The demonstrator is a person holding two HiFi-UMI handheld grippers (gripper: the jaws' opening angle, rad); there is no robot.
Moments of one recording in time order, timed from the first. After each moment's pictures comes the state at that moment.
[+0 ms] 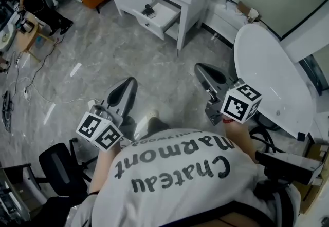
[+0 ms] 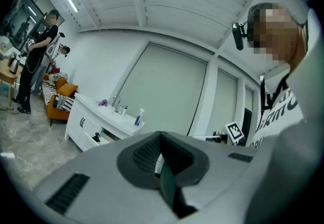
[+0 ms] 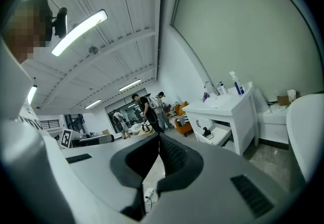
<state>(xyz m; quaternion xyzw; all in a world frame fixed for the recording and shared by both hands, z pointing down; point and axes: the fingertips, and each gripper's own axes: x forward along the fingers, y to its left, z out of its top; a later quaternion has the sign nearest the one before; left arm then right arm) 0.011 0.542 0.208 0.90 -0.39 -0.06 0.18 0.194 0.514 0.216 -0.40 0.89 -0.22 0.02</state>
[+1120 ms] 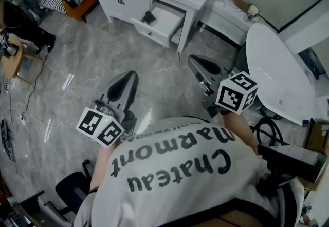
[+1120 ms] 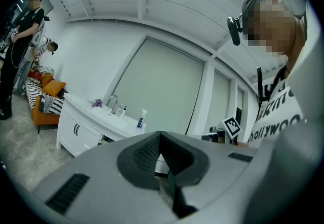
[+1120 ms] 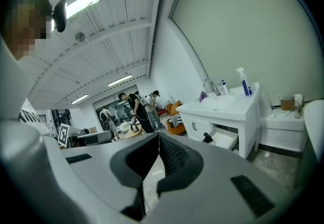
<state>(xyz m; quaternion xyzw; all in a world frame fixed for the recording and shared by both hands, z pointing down) -0.077 0.378 0.216 0.93 -0.33 -0.04 0.16 0.085 0.365 0.226 -0.45 0.87 -0.22 0.00</state>
